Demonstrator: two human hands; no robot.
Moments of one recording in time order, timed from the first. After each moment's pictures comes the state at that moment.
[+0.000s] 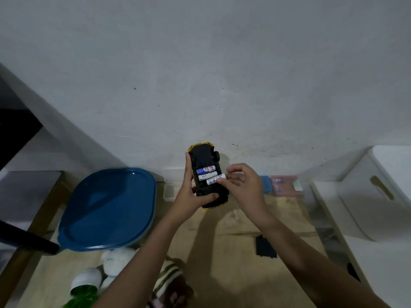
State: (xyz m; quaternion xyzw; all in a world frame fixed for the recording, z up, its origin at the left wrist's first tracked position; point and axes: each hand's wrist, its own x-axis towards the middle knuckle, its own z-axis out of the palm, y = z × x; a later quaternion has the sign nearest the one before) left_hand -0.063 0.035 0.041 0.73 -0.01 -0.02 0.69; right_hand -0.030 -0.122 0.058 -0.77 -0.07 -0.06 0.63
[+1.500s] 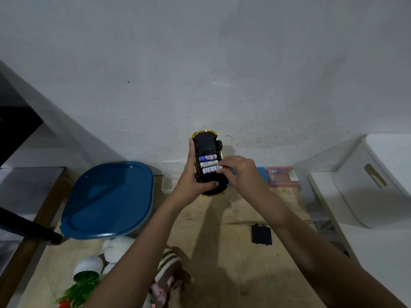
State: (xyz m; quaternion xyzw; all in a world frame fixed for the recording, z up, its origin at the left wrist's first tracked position) left_hand -0.064 0.017 0.068 0.76 -0.04 -0.03 0.64; right_hand -0.027 -0.138 0.077 -0.88 -0.28 -0.13 0.35
